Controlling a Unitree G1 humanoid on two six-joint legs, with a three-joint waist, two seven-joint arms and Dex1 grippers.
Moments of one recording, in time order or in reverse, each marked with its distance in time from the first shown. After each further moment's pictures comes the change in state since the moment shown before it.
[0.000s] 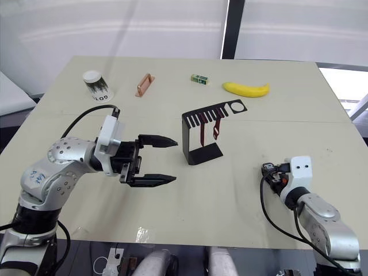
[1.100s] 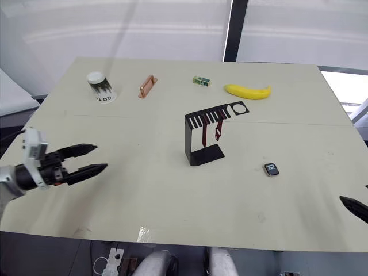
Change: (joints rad) left arm 0.441 0.250 0.524 0.256 0.019 0.000 0.050; right arm 0.499 -0.361 -0.740 0.208 0.108 -0.119 0.790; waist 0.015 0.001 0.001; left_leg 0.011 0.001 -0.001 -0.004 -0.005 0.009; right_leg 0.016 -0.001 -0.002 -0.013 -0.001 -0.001
